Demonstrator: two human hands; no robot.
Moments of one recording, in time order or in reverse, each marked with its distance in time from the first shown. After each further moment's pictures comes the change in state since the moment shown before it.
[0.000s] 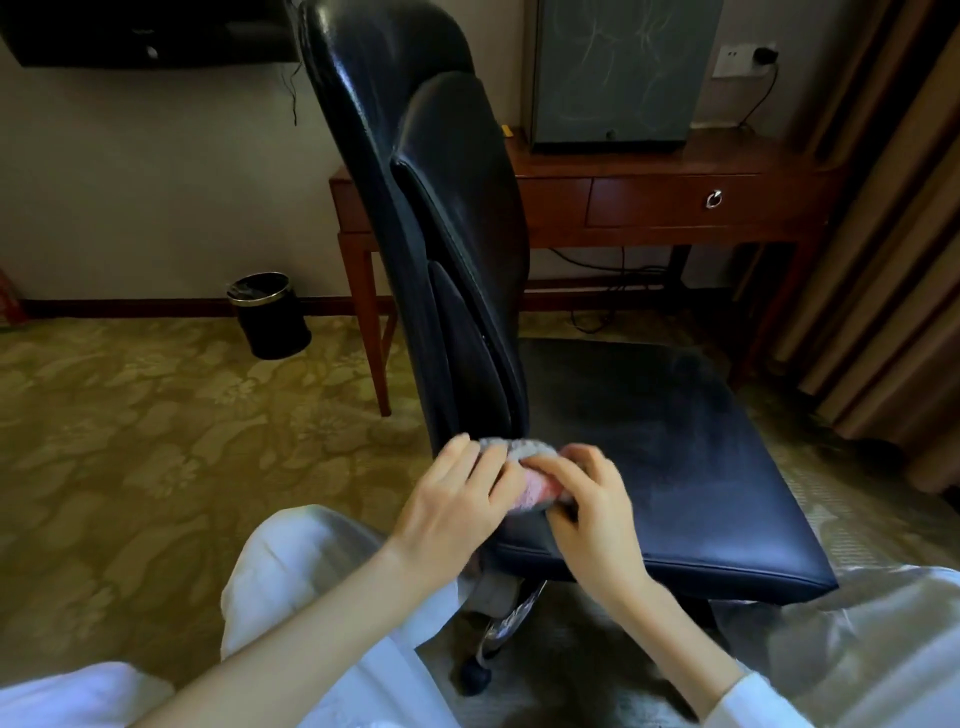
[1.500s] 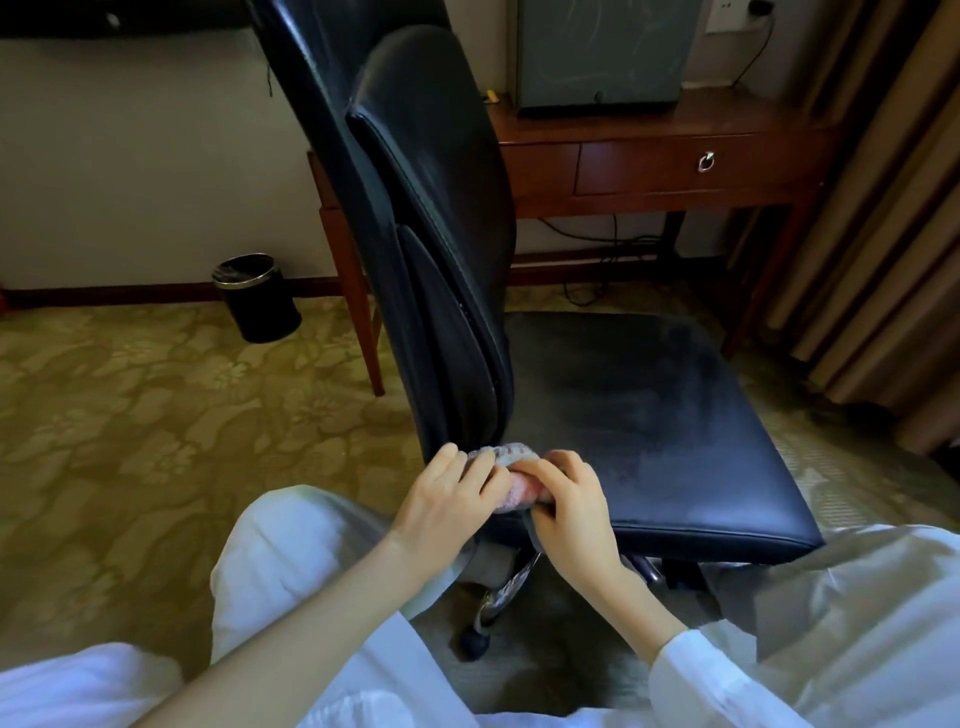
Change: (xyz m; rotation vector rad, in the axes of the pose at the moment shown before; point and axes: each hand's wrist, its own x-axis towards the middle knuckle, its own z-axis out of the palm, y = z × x) left_hand -0.029 0.015 0.040 0.003 -0.084 0.046; right_hand -0.027 0.024 0.026 -0.059 -0.128 0.138
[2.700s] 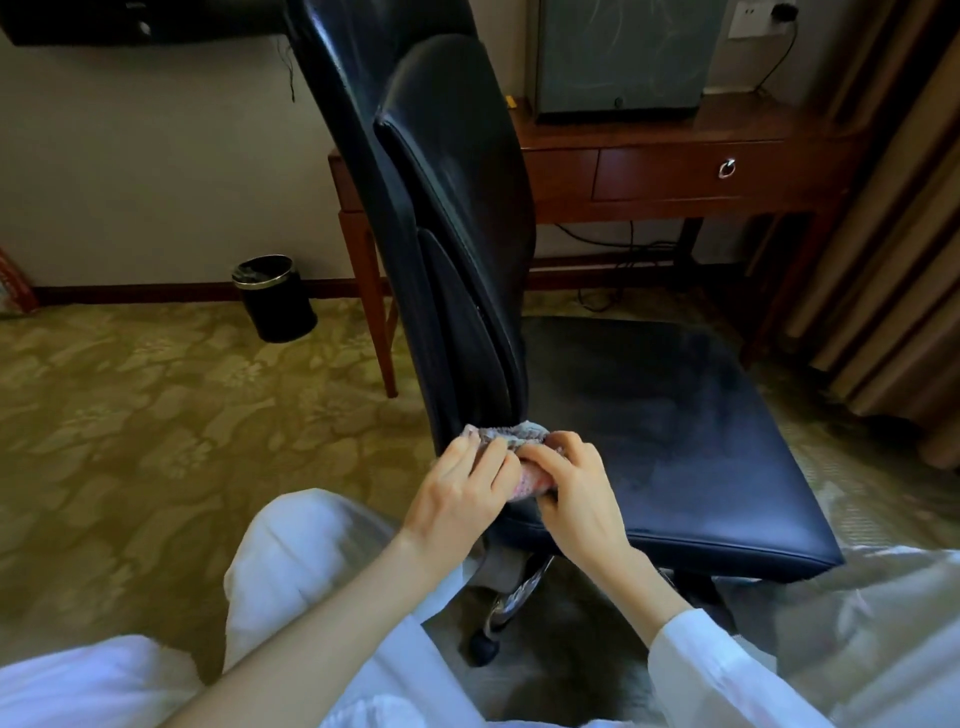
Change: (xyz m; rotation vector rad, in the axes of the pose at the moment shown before) left_hand 0.006 -0.007 -0.006 0.060 0.093 -0.071; right_hand 0.026 -0.006 0.002 -0.053 -0.016 -0.092
